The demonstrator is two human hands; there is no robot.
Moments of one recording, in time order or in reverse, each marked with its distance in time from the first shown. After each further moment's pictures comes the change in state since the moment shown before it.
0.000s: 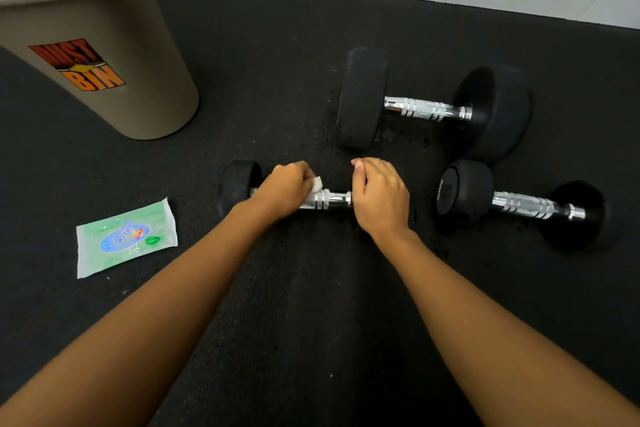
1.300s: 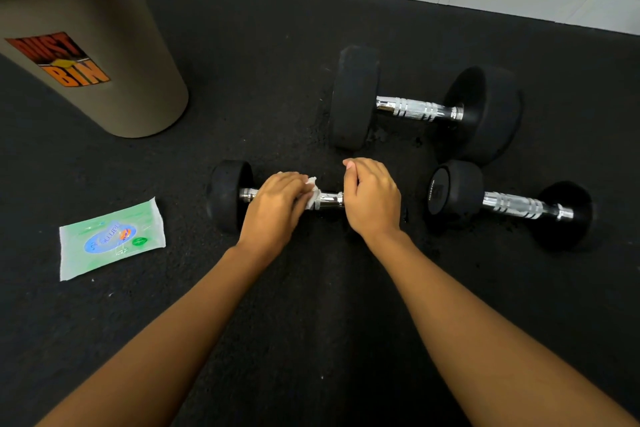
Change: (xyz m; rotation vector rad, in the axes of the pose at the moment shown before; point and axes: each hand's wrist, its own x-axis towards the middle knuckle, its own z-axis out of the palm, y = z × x) left_hand -0.033 -0.018 0.034 0.047 0.418 0.426; right_hand -0.001 0.000 0.000 0.009 0.003 0.004
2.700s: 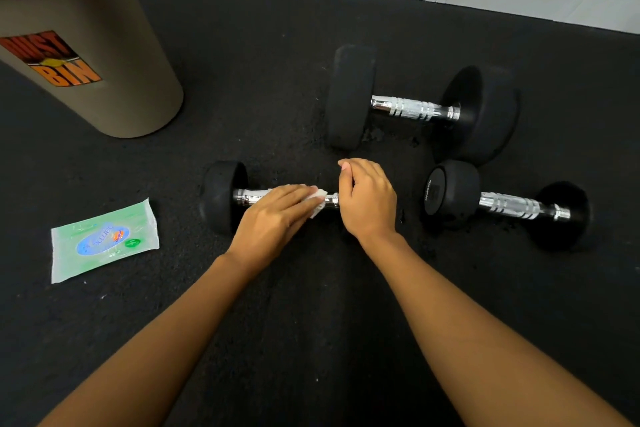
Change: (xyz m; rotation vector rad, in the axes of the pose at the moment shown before) left_hand -0.012 -0.008 0.004 0.152 -0.060 0.275; right_hand -0.001 0.003 0.002 0.015 0.004 -0.003
